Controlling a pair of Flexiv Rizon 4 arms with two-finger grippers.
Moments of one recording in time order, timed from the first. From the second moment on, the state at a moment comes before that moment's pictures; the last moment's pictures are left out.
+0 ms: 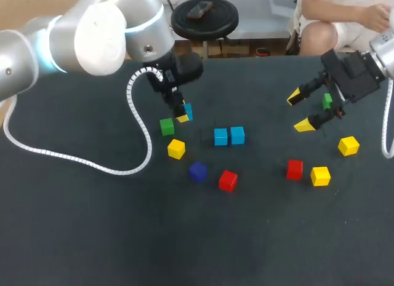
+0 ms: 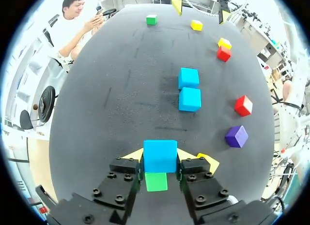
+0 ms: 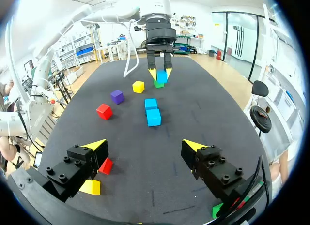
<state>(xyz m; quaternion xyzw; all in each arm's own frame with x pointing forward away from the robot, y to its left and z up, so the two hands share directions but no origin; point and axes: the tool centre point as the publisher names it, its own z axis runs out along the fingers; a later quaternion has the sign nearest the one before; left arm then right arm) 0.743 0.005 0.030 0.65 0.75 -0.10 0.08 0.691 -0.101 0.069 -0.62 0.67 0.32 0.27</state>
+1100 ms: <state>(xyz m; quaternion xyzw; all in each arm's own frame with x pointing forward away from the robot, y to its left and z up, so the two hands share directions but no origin) 0.699 -0.018 0.007 0.66 0.74 -0.11 0.08 0.691 -0.101 0.069 -0.62 0.67 0.32 0.27</state>
